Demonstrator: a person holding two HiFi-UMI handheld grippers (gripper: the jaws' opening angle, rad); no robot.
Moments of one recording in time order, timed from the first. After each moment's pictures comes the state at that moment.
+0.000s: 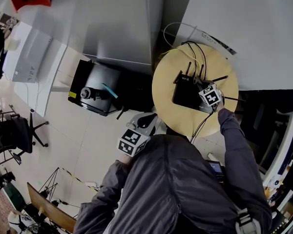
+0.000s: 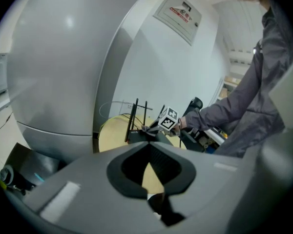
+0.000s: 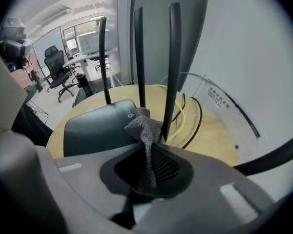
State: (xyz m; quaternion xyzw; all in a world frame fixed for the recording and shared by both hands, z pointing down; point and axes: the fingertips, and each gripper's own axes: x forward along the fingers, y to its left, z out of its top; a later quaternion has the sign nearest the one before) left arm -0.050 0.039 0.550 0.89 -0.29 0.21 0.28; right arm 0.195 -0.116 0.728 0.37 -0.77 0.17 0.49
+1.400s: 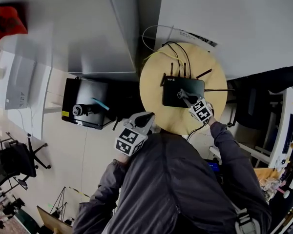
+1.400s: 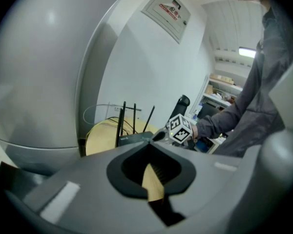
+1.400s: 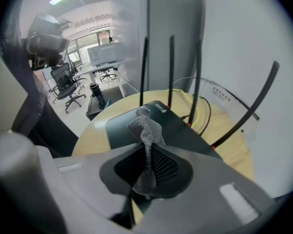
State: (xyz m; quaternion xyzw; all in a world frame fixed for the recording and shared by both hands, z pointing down) left arm -0.020 0.016 0.543 0.92 -0.21 0.21 0.25; right arm 0.167 -0.027 0.712 0.36 -0.80 0.20 0.44
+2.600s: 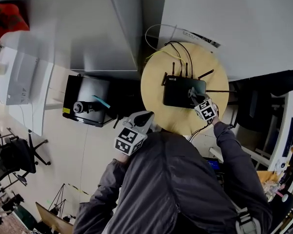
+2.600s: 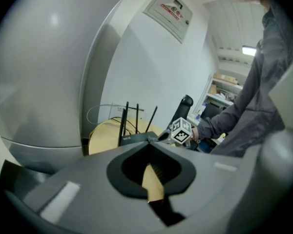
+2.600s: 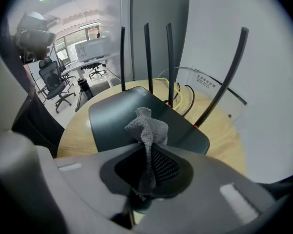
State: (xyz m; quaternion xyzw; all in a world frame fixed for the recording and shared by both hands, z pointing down) left arm -0.025 0.014 0.543 0.92 -0.23 0.21 0.25; right arm 0.222 -0.024 0.736 0.41 -0.76 0.21 0.46
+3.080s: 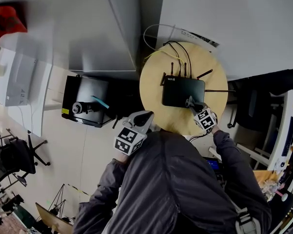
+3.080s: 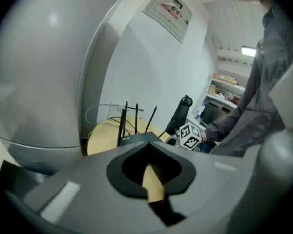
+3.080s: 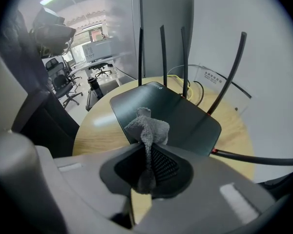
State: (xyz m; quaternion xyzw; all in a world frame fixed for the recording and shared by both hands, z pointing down) left arm -0.019 0.012 0.543 0.92 -0.23 0.21 0.25; right arm 0.203 0.026 0.733 0.38 -0.77 0.23 0.46
